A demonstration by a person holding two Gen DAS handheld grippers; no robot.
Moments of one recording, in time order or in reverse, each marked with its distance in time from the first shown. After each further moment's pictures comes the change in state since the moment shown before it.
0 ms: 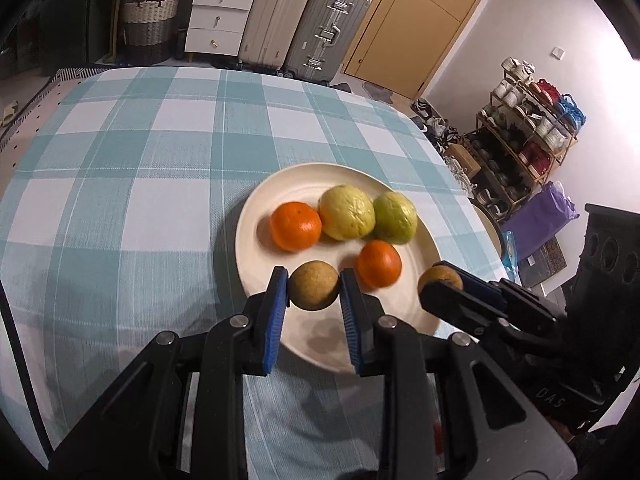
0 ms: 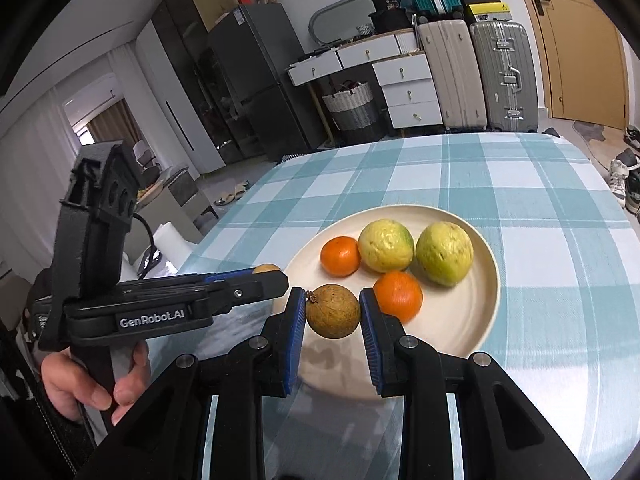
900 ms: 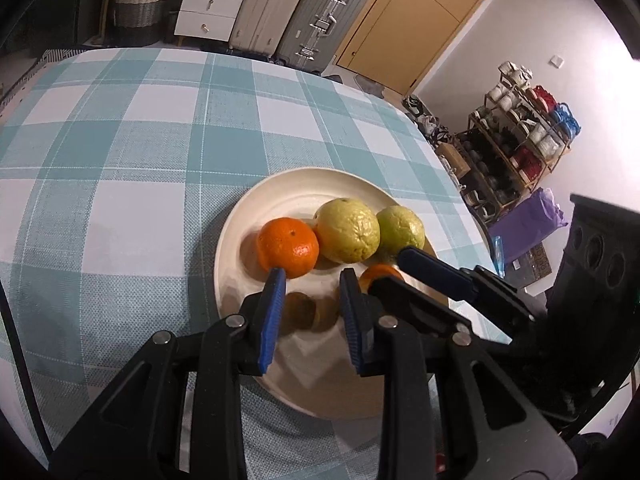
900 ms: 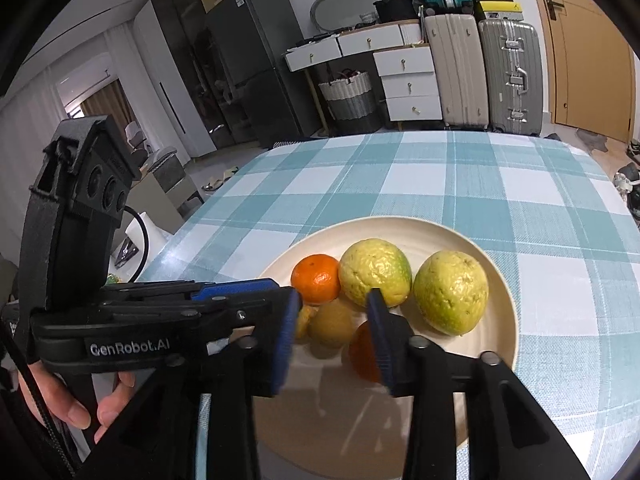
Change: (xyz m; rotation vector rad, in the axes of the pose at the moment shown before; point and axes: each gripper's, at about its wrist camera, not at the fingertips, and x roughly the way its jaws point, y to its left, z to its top) left arm 0.039 0.010 0.020 -0.047 0.035 -0.073; right arm 0.041 -0.010 0.018 -0.059 0.021 -0.052
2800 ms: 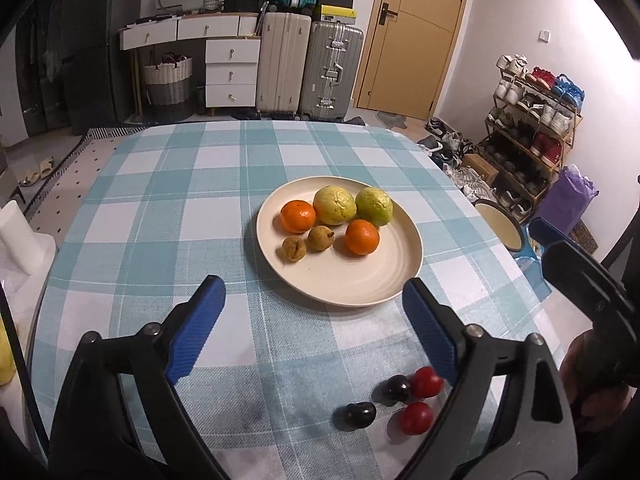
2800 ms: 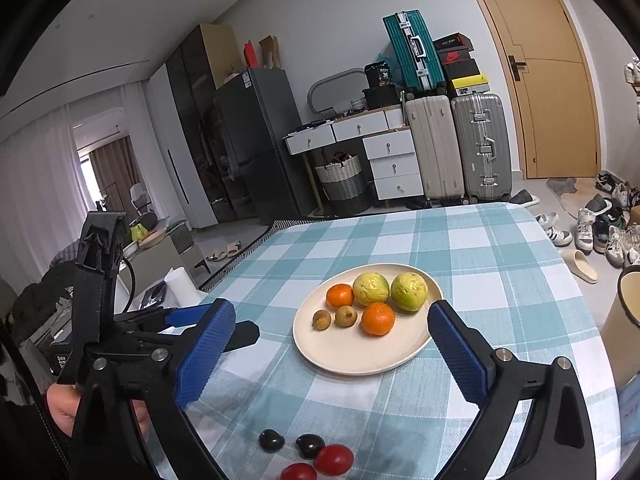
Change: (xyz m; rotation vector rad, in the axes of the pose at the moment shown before) left arm -0.135 -0.066 -0.098 0.179 -0.212 0.218; right arm -0.168 0.039 -0.058 0.016 -0.308 -0.031
